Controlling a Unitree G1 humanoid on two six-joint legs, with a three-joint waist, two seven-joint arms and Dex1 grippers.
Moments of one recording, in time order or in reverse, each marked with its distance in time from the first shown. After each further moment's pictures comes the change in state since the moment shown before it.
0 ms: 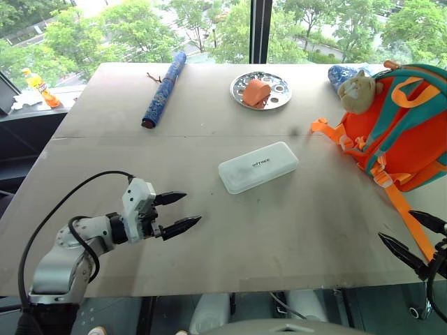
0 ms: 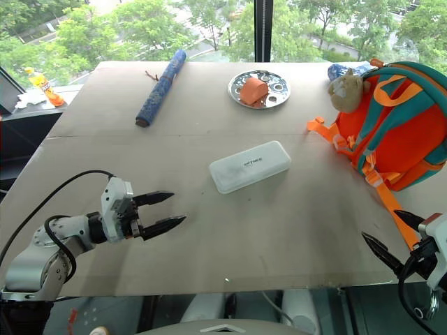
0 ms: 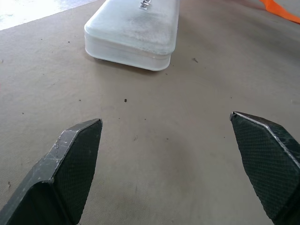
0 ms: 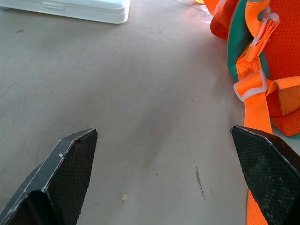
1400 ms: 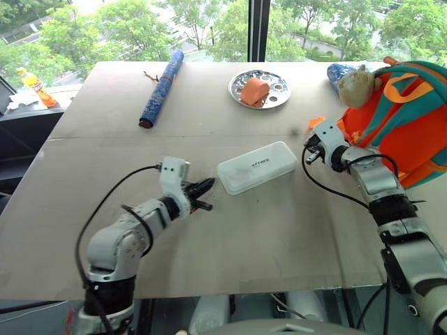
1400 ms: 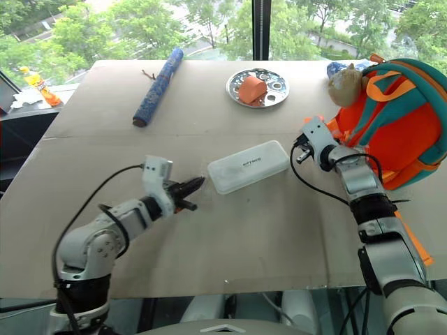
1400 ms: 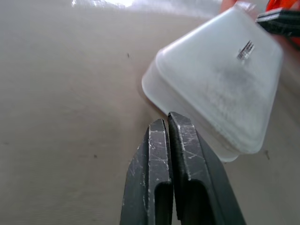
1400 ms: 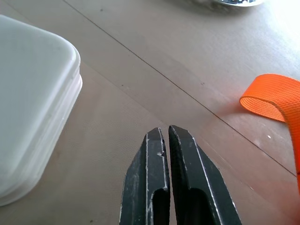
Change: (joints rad) left arm -0.263 -0.382 -0.111 -0.168 -0.081 0.606 0.816; right arm -1.401 0.176 0.865 1.208 -0.537 -0.144 -0.251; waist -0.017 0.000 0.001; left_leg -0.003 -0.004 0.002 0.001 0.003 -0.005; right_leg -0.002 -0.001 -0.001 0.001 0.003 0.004
